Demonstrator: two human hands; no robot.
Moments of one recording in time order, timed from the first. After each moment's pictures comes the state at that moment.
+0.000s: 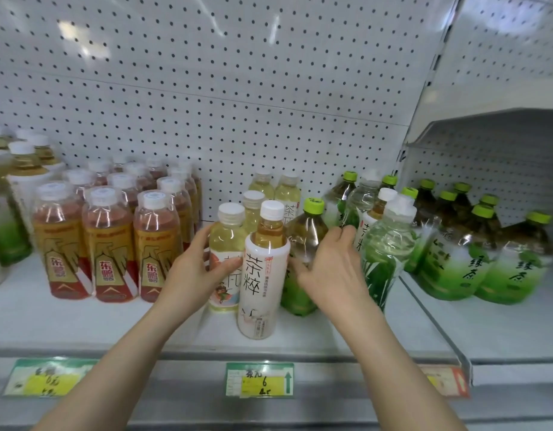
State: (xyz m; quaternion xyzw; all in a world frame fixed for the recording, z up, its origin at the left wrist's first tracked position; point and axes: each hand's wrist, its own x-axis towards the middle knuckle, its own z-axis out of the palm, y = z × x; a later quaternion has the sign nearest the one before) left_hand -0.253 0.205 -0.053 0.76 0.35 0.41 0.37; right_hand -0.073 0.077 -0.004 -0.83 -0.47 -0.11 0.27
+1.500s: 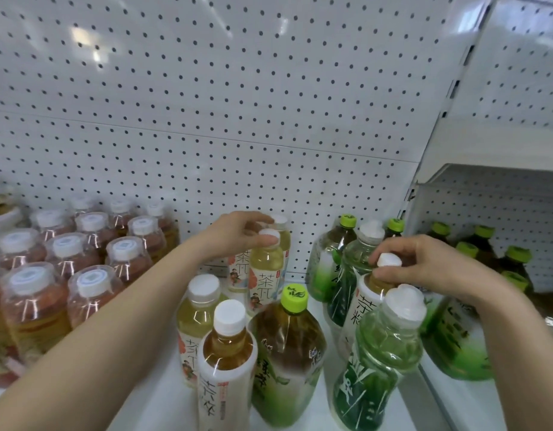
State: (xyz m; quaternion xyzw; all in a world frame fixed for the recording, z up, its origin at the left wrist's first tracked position) left_hand -0.116 0.314 0.077 0.88 0.30 0.19 0.32; right_hand 0.126 0.080 0.117 -0.77 -0.56 0.17 0.26
